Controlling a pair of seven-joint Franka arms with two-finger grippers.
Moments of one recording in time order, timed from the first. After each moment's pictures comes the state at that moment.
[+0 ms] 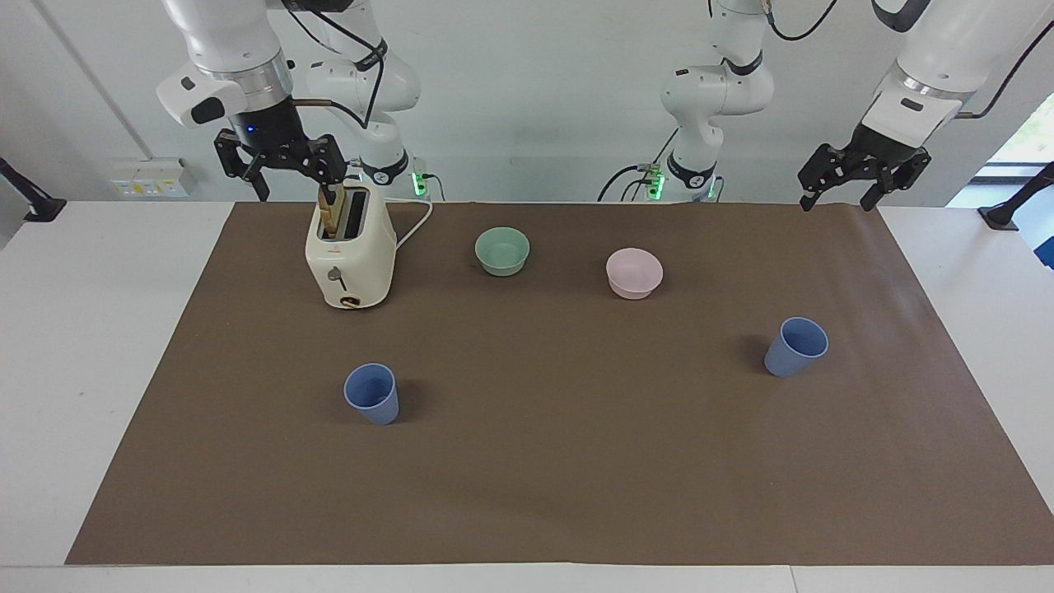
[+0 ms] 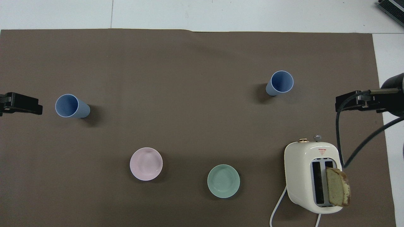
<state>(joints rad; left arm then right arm) -0.02 -0.05 -0.03 -1.55 -0.04 1.49 -0.02 -0.05 -0.01 0.14 -1.49 -0.04 1.47 0.14</state>
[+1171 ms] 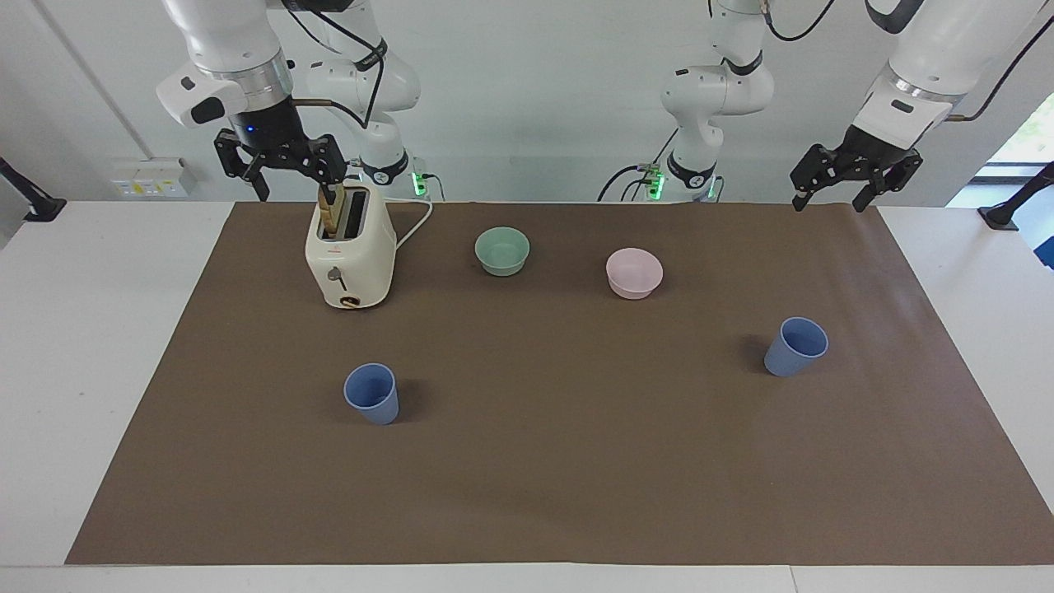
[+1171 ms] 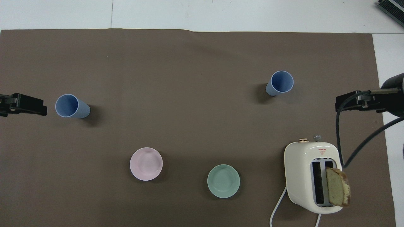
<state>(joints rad) -0.02 -0.05 -0.04 -1.56 -0.04 1.49 -0.02 -0.05 -0.01 0.14 -1.49 -0.04 1.47 0.14</state>
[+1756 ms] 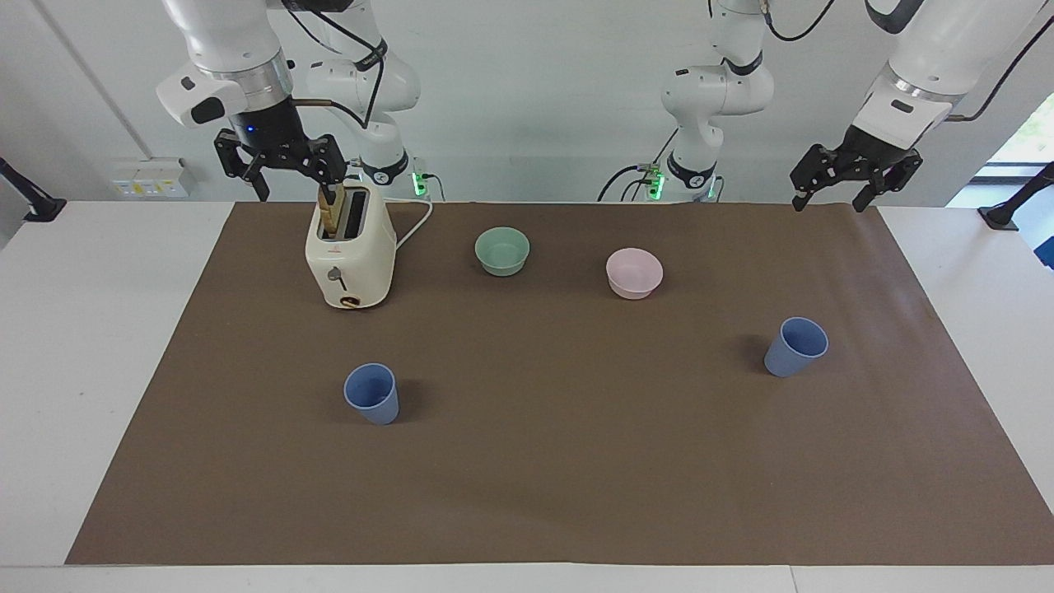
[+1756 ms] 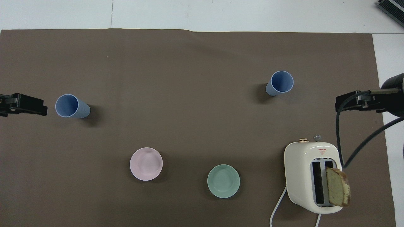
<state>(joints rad) -0.02 -0.05 -0.04 -1.56 -0.04 1.49 -0.02 -0.05 -0.01 0.14 -1.49 -0.04 1.47 0.14</state>
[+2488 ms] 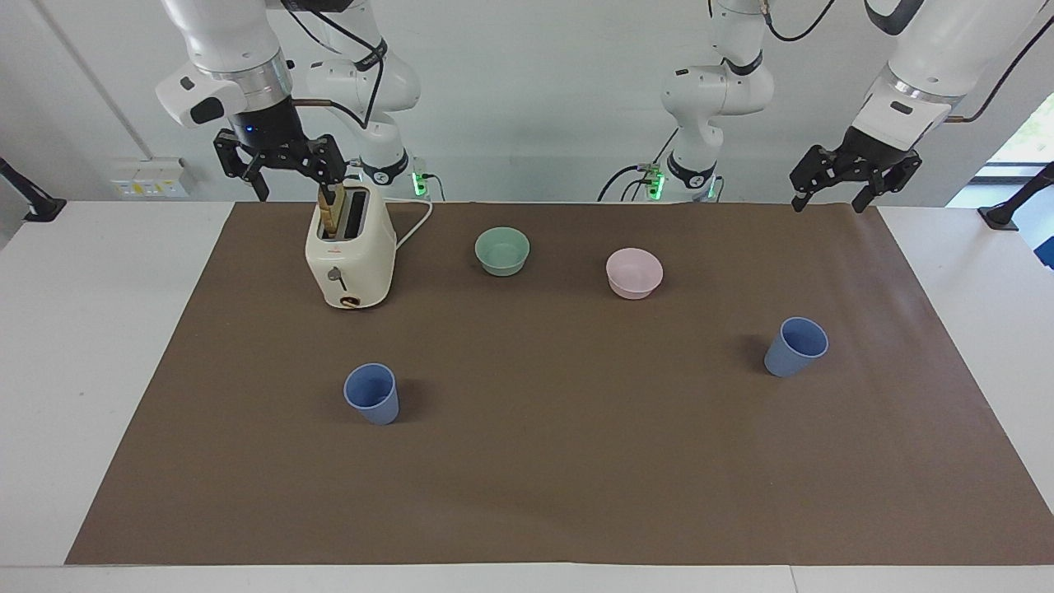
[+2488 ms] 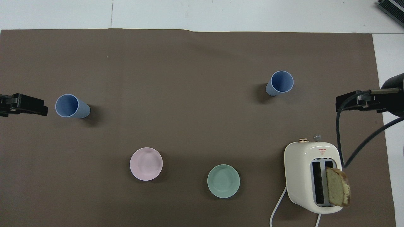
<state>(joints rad) -0.02 -0.05 -0.04 -1.57 -0.04 1.50 -0.02 -0.05 -0.01 0.14 -1.49 -0.04 1.47 0.14</state>
